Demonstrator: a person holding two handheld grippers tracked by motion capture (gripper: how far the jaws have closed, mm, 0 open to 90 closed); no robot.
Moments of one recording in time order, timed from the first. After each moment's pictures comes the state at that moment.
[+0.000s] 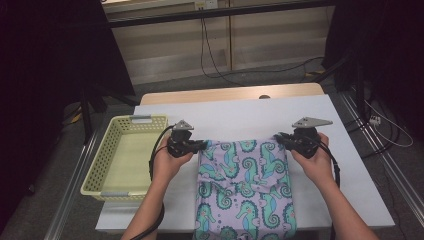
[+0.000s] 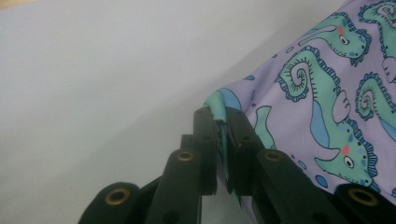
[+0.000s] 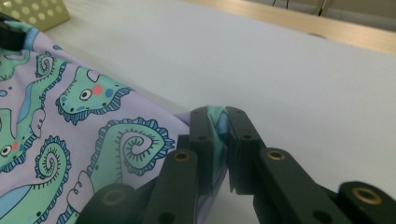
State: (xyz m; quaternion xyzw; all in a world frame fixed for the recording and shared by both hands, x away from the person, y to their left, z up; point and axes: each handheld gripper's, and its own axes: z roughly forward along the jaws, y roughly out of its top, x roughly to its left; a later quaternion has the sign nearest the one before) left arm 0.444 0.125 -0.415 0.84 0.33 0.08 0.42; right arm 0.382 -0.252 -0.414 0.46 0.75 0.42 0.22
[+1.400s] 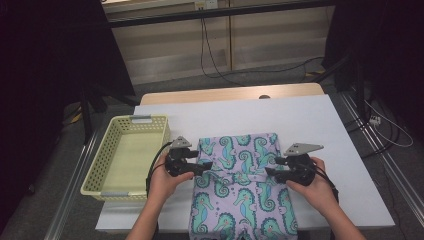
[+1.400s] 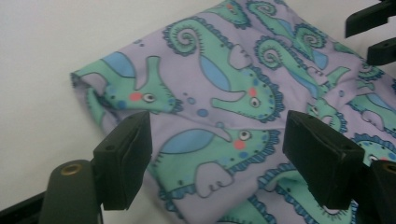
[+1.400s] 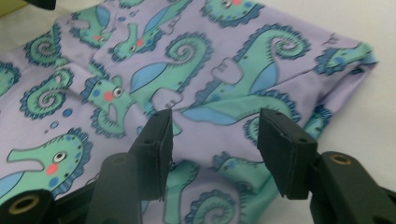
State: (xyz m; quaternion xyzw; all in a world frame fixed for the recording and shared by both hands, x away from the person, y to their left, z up) left arm 0.397 0.131 -0.438 0.83 0.32 0.05 0.44; right arm 0.327 -0.226 -0.443 0.42 0.80 0.40 0.15
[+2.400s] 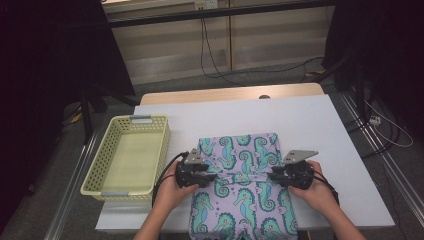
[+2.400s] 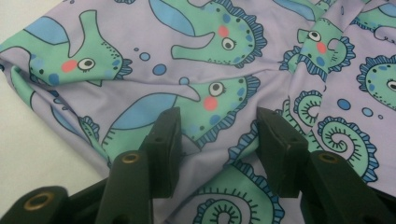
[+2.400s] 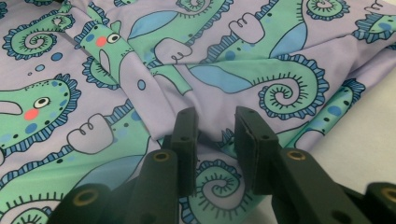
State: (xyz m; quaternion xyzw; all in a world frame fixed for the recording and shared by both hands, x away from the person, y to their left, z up) left arm 0.380 0.114 -0.459 0.89 0.25 0.08 0.38; right arm 0.325 -0.230 -0.464 0.38 0.84 0.37 0.15
